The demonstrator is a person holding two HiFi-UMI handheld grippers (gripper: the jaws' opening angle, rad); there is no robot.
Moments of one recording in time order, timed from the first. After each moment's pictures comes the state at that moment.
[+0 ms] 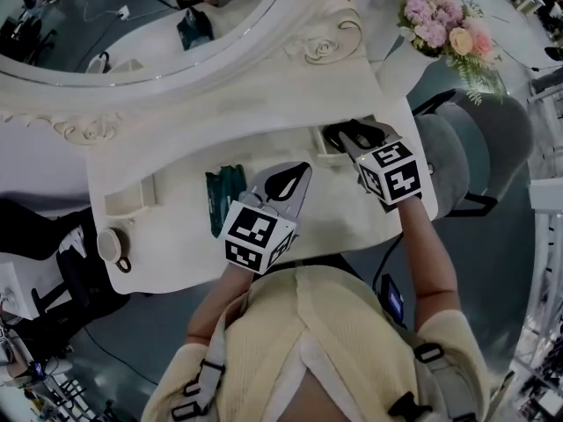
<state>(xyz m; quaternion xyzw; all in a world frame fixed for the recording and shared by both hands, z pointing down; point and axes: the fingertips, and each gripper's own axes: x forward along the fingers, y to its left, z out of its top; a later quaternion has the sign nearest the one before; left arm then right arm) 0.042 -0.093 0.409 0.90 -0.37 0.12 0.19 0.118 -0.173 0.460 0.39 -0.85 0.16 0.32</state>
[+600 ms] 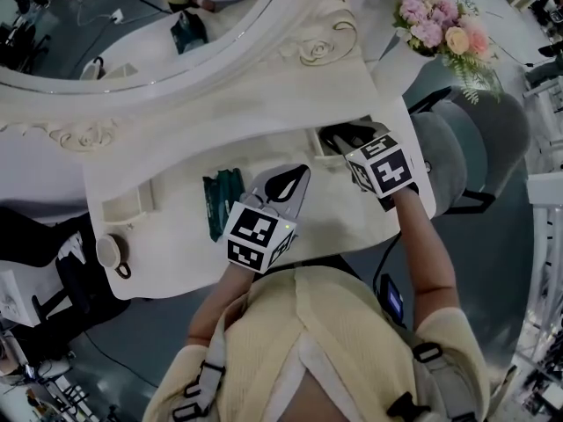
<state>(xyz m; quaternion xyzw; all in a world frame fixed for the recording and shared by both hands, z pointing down) 0.045 -0.094 0.421 0.90 -0.36 0.13 0.19 0.115 -0.173 0.475 0.37 -0.83 0.17 0.38</state>
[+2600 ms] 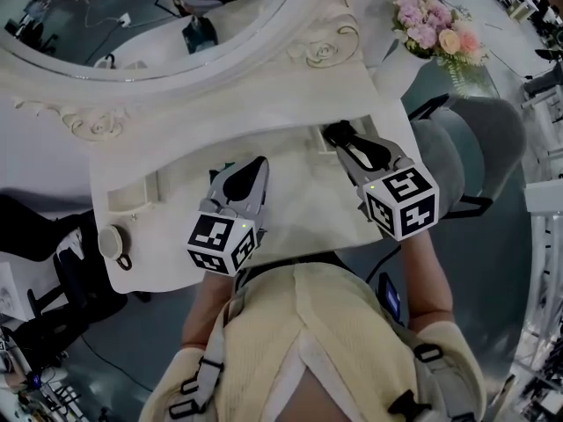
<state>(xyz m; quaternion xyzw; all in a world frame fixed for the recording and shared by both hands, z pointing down) -0.043 -0.089 0.378 0.87 -0.47 0.07 0.17 0.094 -0.116 0.380 0.40 -0.87 0.15 0.26</state>
